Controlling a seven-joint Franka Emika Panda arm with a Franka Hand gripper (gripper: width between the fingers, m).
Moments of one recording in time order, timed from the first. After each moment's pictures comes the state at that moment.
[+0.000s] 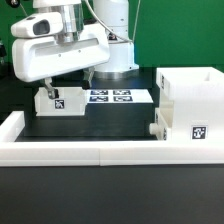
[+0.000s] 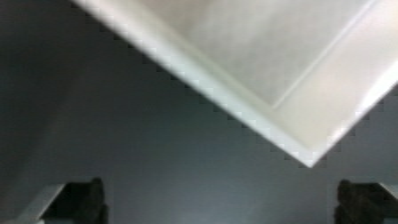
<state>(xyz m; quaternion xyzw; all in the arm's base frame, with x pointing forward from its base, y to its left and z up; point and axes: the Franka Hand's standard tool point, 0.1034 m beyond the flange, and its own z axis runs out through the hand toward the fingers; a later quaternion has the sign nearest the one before) 0.450 -0.112 0.051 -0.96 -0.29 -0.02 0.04</state>
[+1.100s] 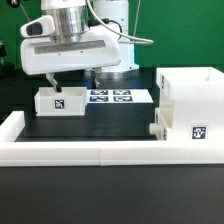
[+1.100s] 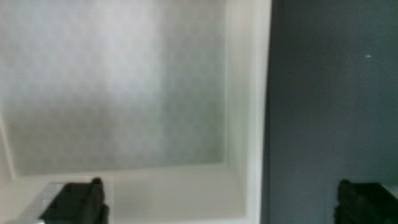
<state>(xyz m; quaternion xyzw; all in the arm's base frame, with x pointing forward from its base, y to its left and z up) 0.415 -0.102 0.047 -1.00 0.00 0.00 0.05</state>
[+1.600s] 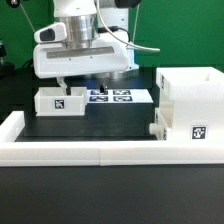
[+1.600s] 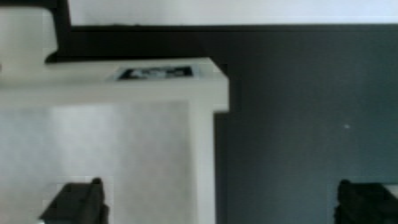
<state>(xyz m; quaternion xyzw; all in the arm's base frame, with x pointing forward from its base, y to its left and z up) 0.383 -0.085 0.025 -1.00 0.00 0.00 0.03</state>
